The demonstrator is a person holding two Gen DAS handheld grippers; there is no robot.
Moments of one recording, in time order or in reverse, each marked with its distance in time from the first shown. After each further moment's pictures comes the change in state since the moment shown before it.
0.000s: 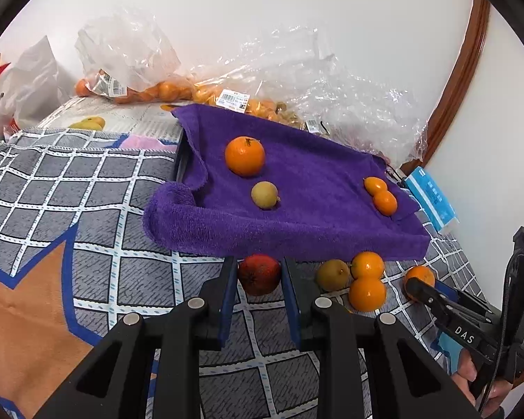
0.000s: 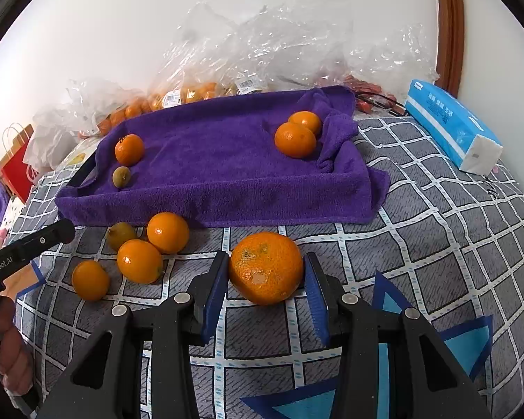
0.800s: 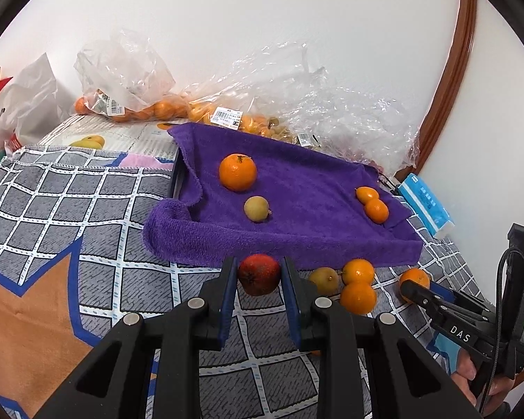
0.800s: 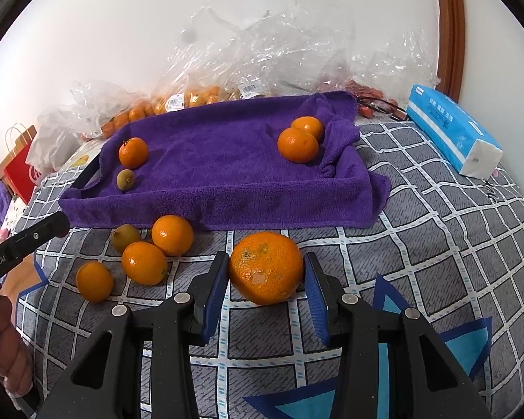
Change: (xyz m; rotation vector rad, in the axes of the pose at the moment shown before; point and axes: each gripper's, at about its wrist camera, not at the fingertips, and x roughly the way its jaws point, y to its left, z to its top) left arm -0.011 -0.006 -0.002 0.031 -0.062 -0.009; right arm -0.006 -0.001 -0.001 -0.003 -0.020 0.013
